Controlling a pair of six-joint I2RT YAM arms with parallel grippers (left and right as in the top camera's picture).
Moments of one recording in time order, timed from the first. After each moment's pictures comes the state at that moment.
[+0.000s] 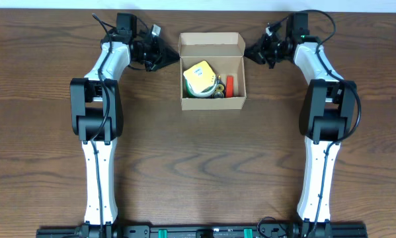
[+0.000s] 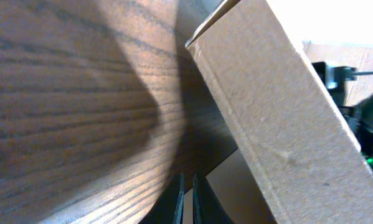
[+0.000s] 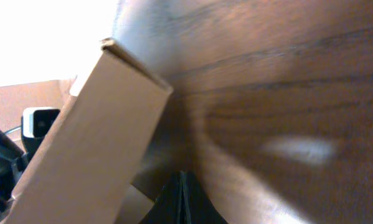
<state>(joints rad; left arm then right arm) -0.07 2.60 2.09 -0.61 0.95 -0.52 -0.02 2.59 2.07 -0.56 -0.84 0.60</state>
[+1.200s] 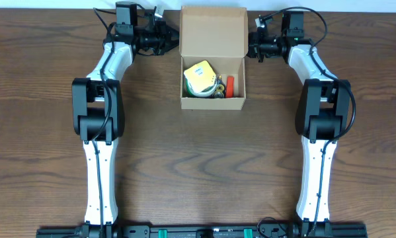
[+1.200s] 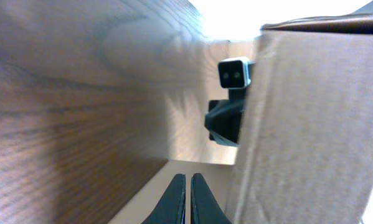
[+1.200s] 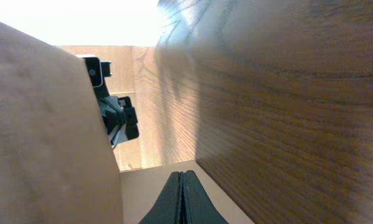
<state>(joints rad) -0.08 2.60 2.09 -0.19 1.17 -0.76 0.00 2.60 2.07 -0.34 -1.14 0.70</state>
